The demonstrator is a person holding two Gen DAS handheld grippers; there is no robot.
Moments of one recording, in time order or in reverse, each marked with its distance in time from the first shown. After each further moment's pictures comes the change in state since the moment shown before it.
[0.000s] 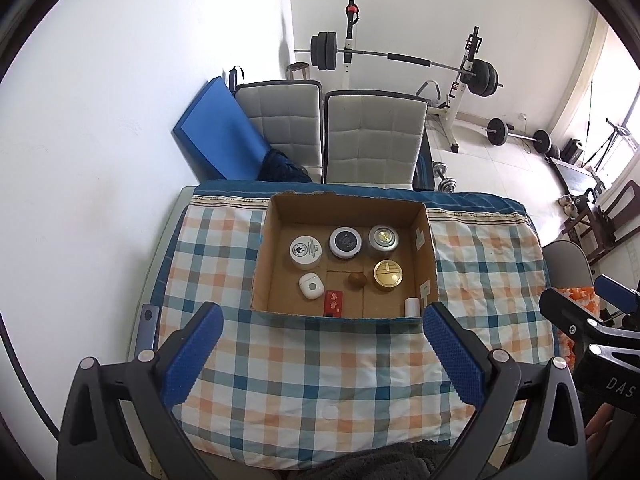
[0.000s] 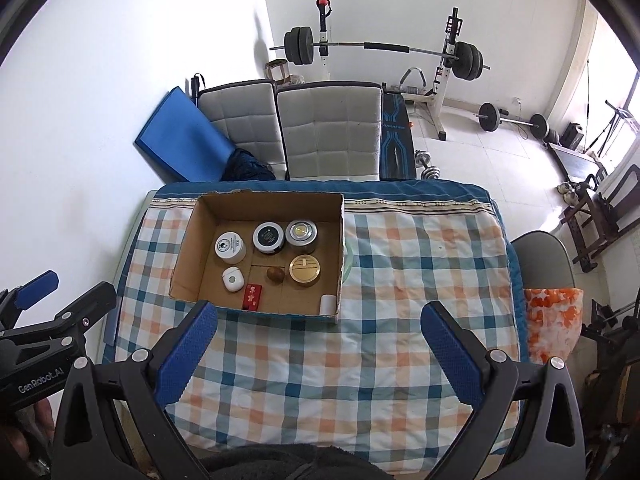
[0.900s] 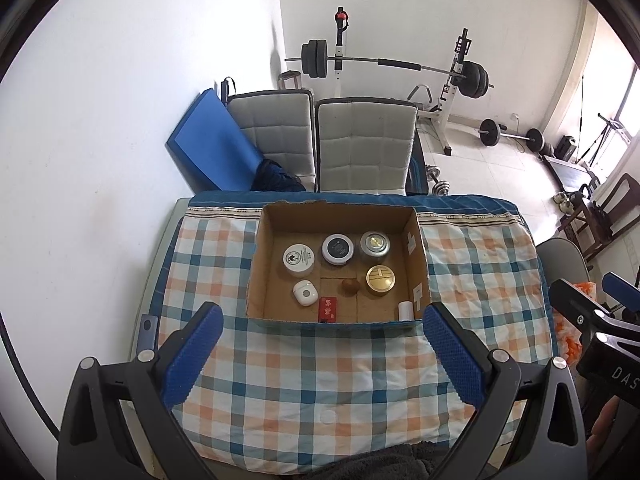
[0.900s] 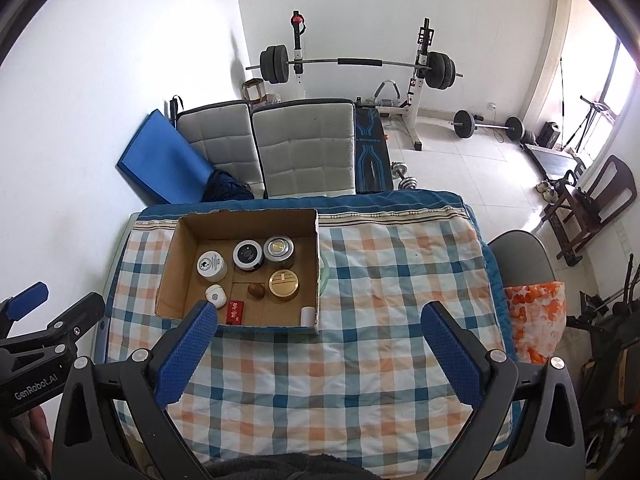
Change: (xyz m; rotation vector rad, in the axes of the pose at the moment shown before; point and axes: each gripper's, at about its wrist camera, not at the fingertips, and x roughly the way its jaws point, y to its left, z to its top) left arm -0.010 -0.010 0.007 0.031 -0.025 -0.012; right arm -0.021 -0.015 -0.004 0.049 -0.060 -0.055
